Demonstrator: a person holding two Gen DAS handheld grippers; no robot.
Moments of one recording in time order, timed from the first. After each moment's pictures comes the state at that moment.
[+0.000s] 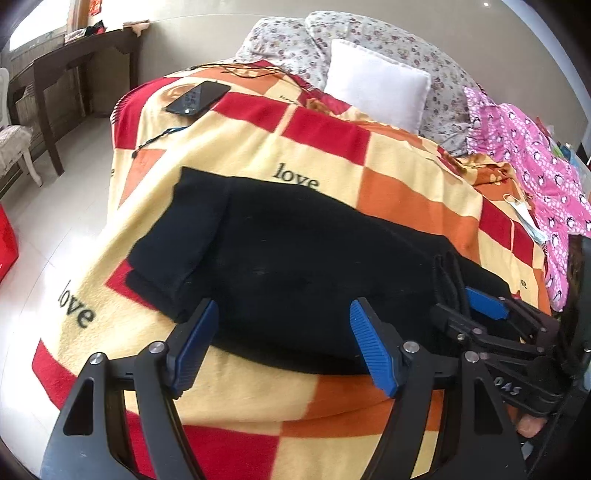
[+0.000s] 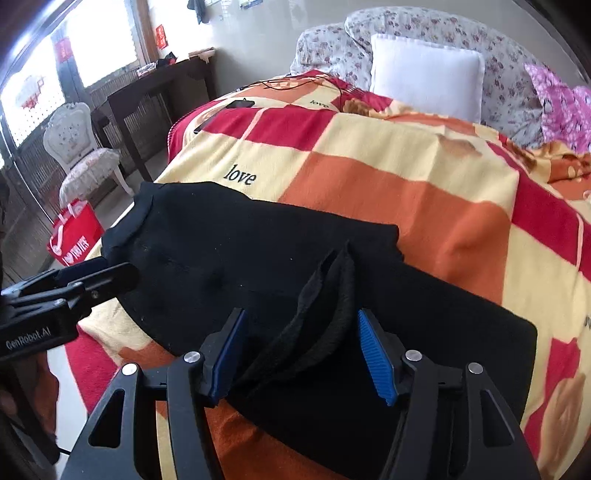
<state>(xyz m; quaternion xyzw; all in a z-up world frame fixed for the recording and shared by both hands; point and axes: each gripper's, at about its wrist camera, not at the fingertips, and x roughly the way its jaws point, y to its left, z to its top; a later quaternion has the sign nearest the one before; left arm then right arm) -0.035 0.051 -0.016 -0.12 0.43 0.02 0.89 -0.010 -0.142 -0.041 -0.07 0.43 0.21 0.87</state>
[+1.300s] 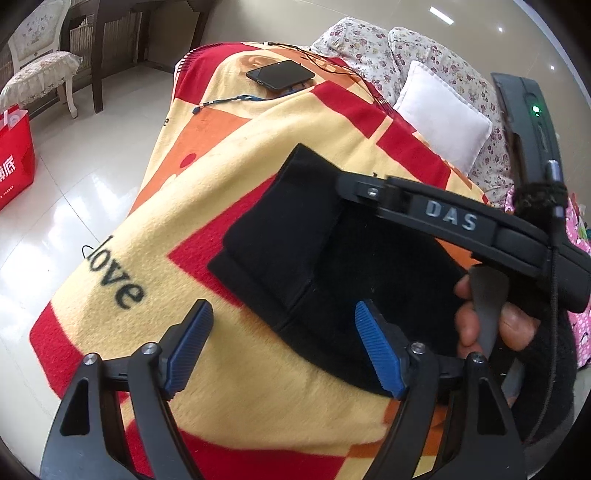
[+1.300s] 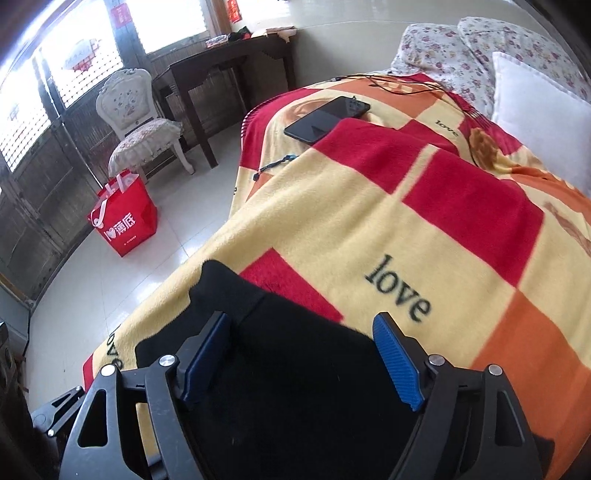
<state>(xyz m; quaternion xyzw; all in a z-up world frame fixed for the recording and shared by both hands) -0.033 0.117 -0.047 -0.24 0.44 0.09 0.86 0.092 0.036 -0.049 -0.11 0.44 0.35 0.82</state>
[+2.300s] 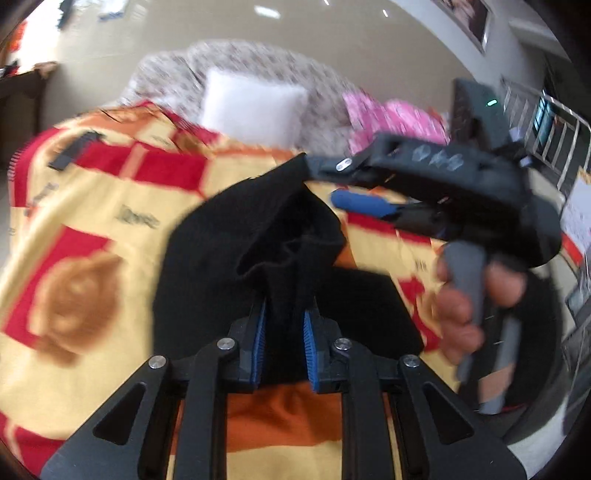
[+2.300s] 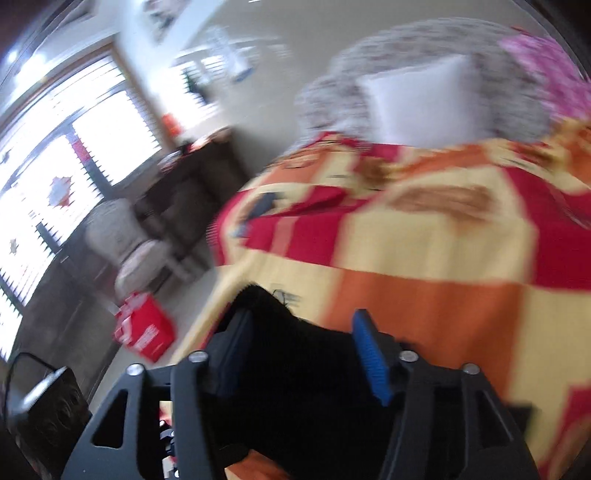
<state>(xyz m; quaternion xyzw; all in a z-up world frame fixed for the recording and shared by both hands) -0.045 -0.045 0.003 -0.11 0.36 -0.20 0.91 0.034 -0.194 0.028 0.13 0.36 0.26 0.89</state>
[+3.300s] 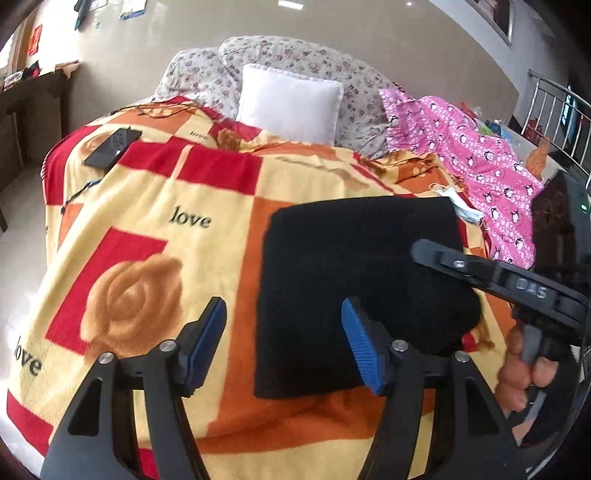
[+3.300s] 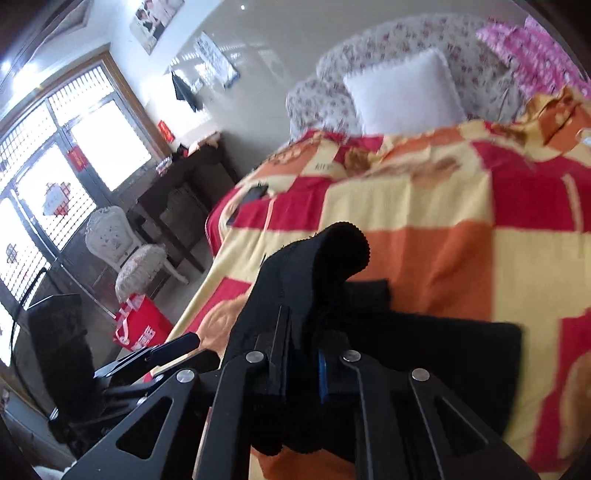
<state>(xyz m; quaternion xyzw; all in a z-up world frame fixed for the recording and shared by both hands) -0.035 -0.006 0.017 -0.09 0.37 -0.13 0.92 -0.018 -0.219 0.010 0.13 0.35 0.26 0.89</state>
